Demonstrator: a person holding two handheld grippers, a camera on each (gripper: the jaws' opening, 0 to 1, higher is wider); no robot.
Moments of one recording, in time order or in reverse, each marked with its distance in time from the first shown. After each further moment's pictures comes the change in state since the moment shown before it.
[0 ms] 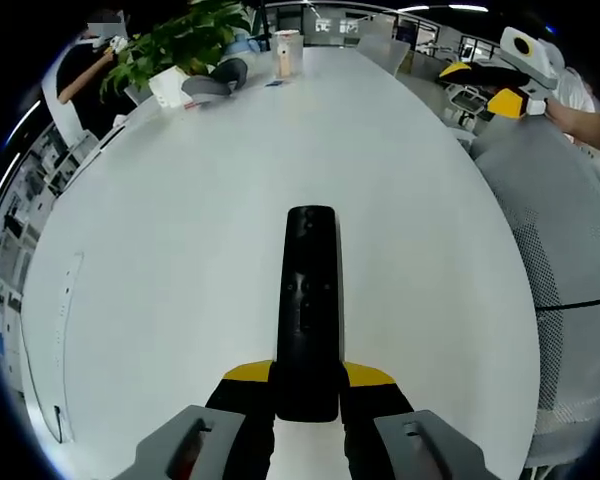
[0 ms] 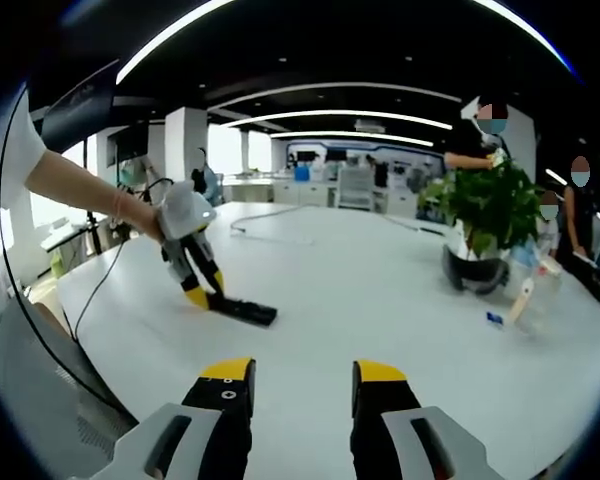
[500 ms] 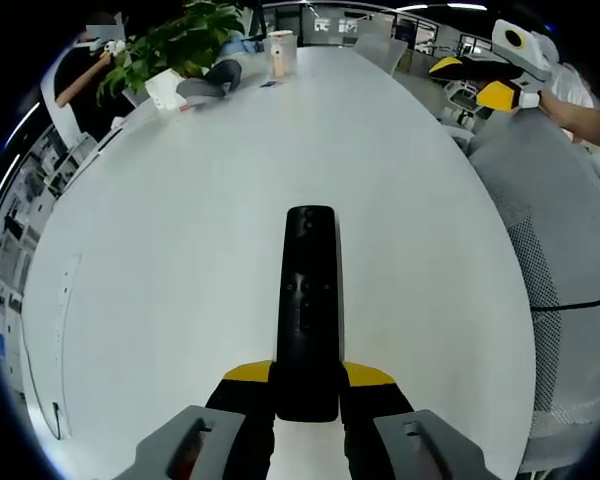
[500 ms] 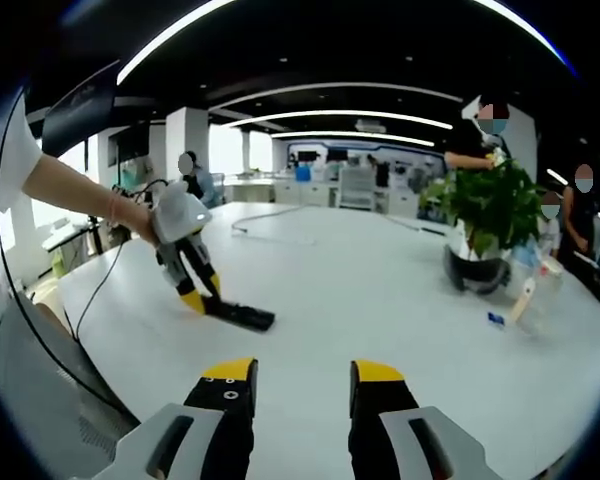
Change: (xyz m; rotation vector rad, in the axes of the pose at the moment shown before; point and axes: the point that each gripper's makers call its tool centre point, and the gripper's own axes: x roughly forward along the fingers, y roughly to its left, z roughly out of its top) left arm -0.001 -0.014 -0.001 0.006 0.002 0.004; right arm 0.000 0.001 0.001 -0.001 0.000 0.006
